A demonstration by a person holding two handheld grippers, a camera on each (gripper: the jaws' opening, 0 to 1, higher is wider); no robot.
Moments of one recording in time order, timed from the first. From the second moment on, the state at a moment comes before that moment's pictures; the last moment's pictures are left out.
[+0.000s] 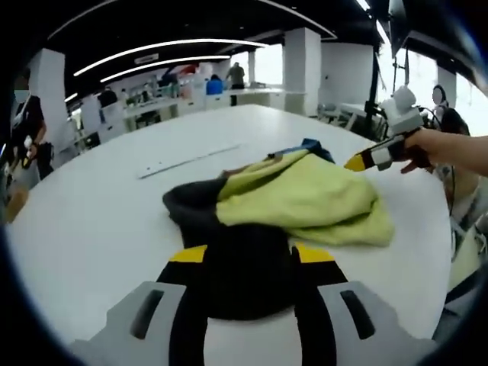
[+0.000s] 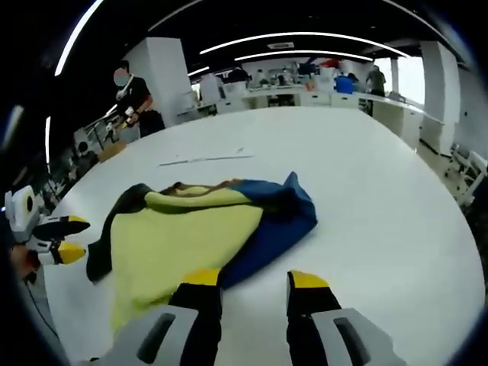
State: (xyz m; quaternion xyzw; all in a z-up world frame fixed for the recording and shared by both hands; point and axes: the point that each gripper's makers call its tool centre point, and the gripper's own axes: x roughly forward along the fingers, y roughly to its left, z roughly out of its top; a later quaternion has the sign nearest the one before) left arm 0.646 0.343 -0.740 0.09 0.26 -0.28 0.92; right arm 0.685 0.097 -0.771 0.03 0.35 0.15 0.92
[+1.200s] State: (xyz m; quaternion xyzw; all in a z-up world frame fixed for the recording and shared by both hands) left arm 0.634 0.348 -0.777 0.15 0.30 -0.23 0.91; right arm 0.690 0.114 -0.761 0.03 0.34 0.15 0.93
